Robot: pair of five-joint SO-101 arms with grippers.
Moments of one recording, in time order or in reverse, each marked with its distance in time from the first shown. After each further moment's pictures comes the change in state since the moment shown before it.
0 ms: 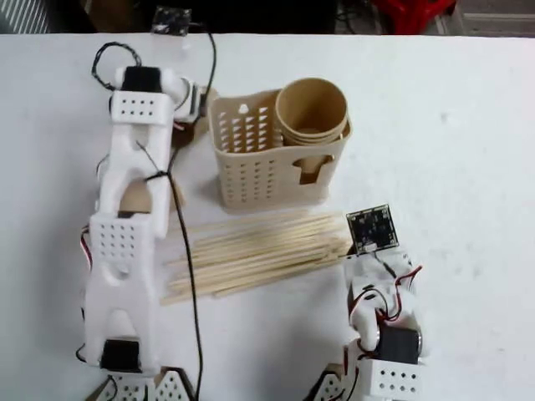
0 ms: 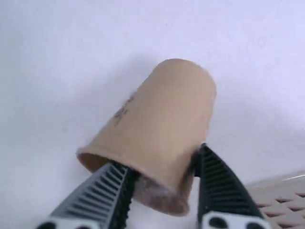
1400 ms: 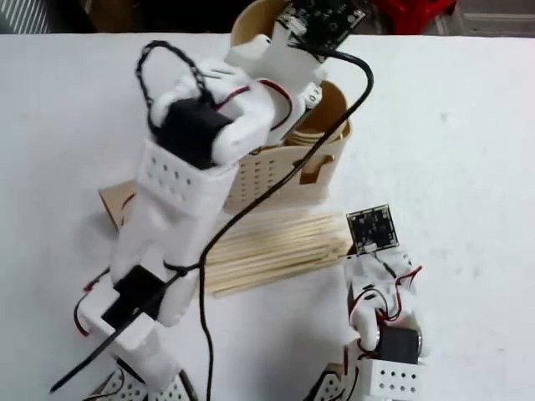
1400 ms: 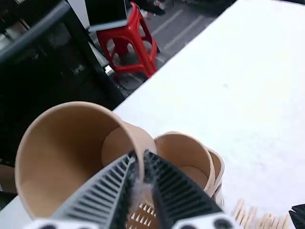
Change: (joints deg) left arm 30.4 -42.8 12.3 0.2 -15.1; right arm 0.0 0.0 0.0 0.0 0.0
